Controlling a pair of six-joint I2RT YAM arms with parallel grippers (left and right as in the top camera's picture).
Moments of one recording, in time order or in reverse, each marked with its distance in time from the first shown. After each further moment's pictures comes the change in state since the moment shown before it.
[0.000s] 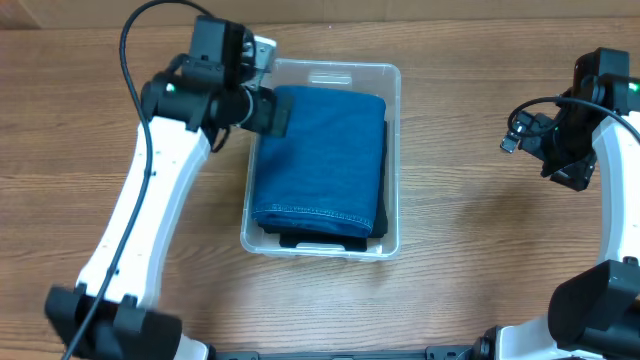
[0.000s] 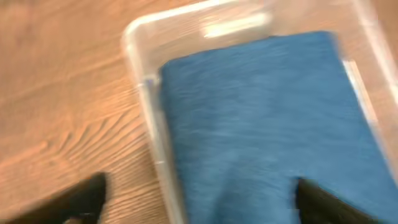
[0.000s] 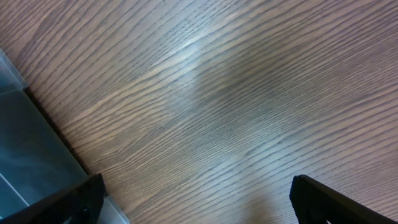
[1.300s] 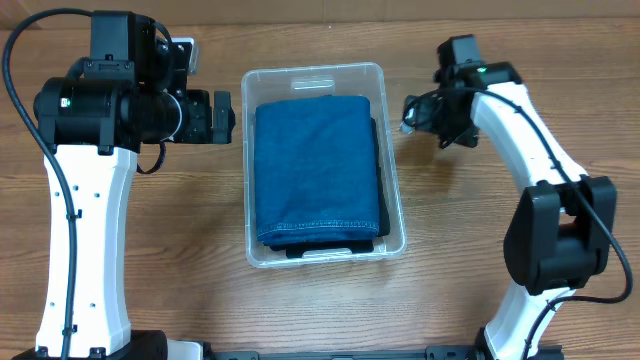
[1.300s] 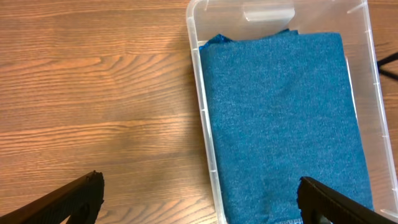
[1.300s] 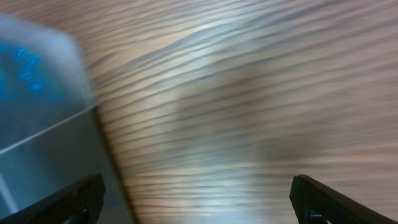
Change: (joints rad) left arm 0.218 -0.088 0.193 -0.383 0.047 -0.106; right arm 0.363 0.304 0.053 0.362 0.009 0.054
